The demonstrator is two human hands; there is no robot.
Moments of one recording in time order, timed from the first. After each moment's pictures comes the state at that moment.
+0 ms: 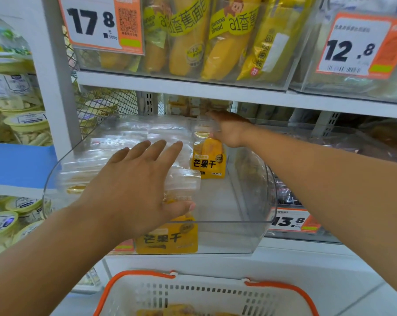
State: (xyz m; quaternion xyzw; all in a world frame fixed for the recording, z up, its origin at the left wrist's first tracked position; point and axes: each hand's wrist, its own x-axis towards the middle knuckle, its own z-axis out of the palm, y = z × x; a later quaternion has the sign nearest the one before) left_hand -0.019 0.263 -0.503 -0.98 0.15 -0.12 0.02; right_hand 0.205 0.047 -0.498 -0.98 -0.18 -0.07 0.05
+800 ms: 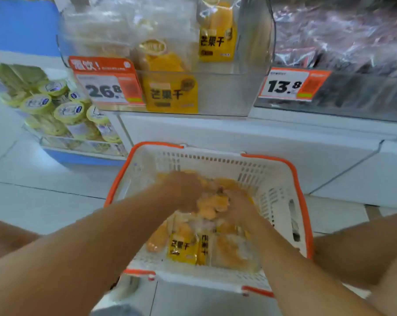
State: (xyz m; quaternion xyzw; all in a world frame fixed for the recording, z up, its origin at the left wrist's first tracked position) left_hand -0.128 0.183 -0.700 -0.93 0.21 0.27 0.08; right_hand -0.128 0.002 -0.832 -0.92 -0.01 0.28 0.29
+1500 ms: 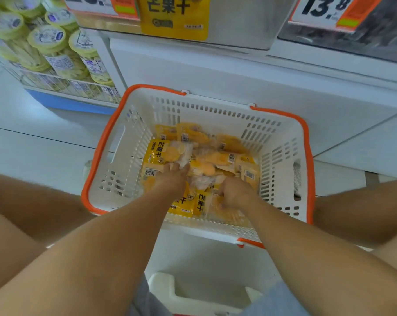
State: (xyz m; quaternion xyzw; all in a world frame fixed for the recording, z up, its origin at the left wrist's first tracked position) left_hand -0.183 0.200 -0.876 -0.93 0.01 0.36 0.00; right_hand -0.172 0.004 -0.881 -0.92 -0.10 0.39 -0.01
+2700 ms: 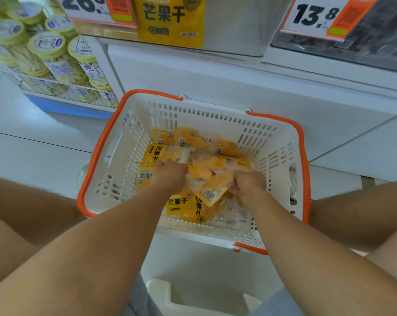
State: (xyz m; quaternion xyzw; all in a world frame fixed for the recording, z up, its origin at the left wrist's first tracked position) left_hand -0.158 0.197 -0.865 -0.96 0.04 0.27 0.02; right_hand -0.155 -0.008 -0.846 -0.64 0.46 0.18 0.59
